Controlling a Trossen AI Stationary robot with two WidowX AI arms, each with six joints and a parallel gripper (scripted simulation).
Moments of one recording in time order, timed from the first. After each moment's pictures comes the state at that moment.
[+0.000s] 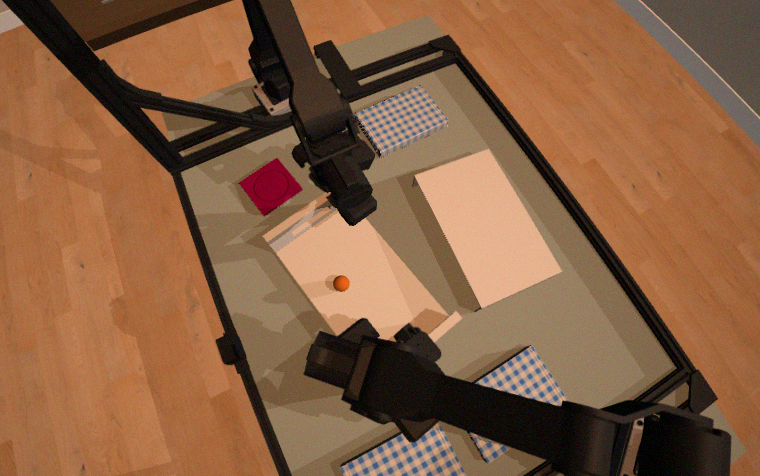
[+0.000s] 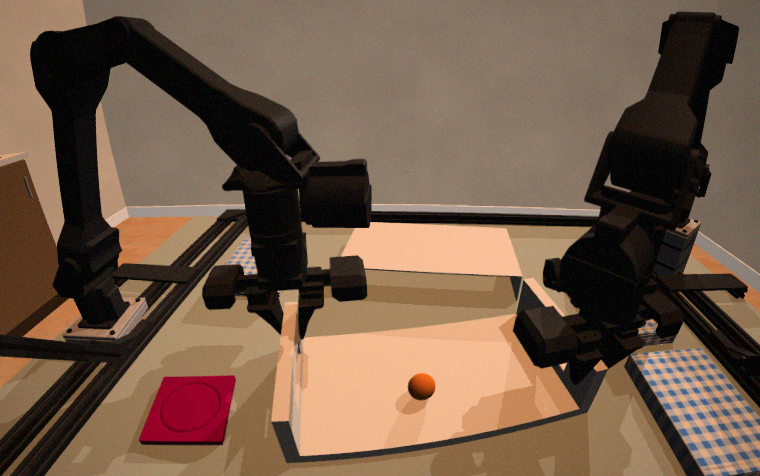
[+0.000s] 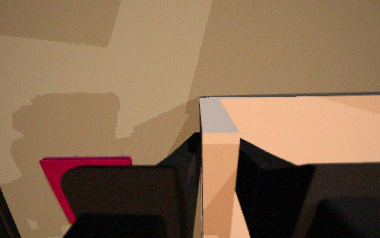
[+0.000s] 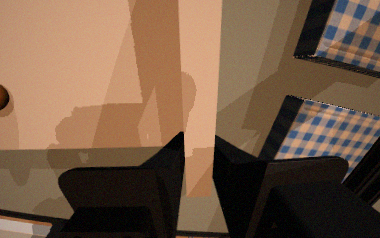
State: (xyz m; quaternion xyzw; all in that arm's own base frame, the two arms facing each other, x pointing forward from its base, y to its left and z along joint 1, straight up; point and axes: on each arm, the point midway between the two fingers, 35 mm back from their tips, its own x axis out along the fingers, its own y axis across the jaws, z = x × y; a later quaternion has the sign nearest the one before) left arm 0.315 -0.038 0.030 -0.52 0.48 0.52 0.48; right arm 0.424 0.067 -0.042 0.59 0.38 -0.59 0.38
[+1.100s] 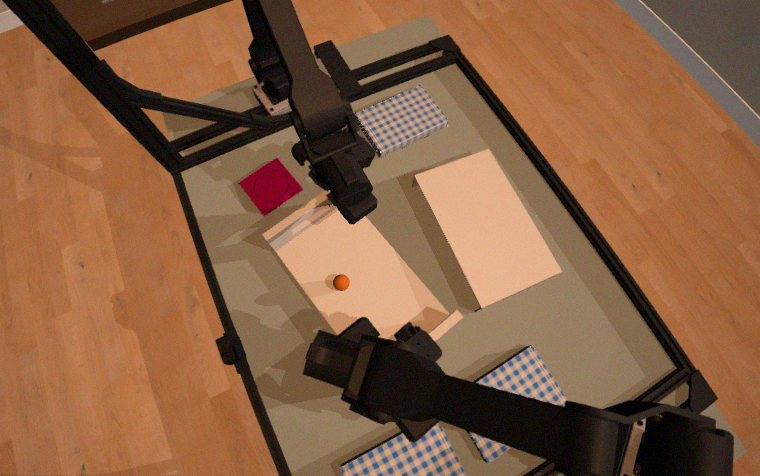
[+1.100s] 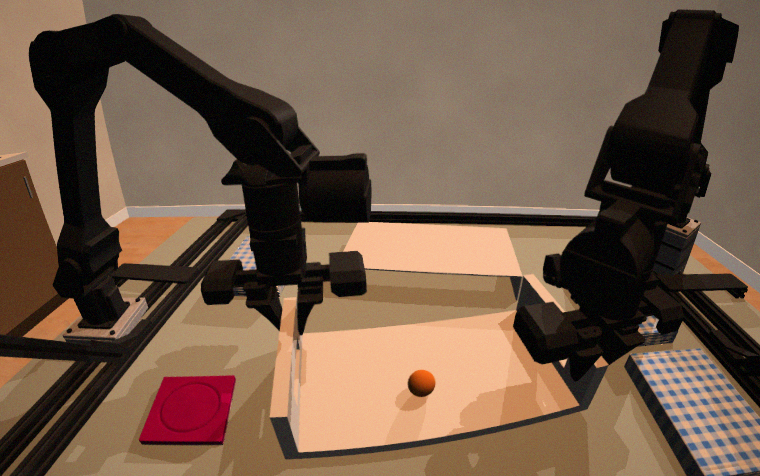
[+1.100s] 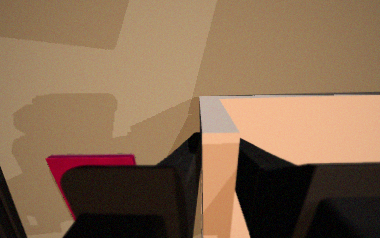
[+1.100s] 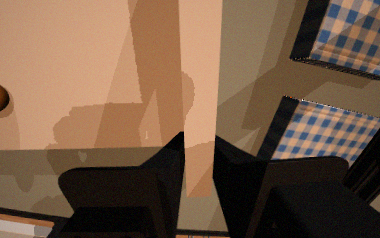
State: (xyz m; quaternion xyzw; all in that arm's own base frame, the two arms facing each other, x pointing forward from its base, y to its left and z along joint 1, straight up) left arm 0.314 -0.037 0.036 -0.52 0.48 0.52 0.48; right arm 0.424 0.066 -0.037 0.59 0.38 -0.60 0.38
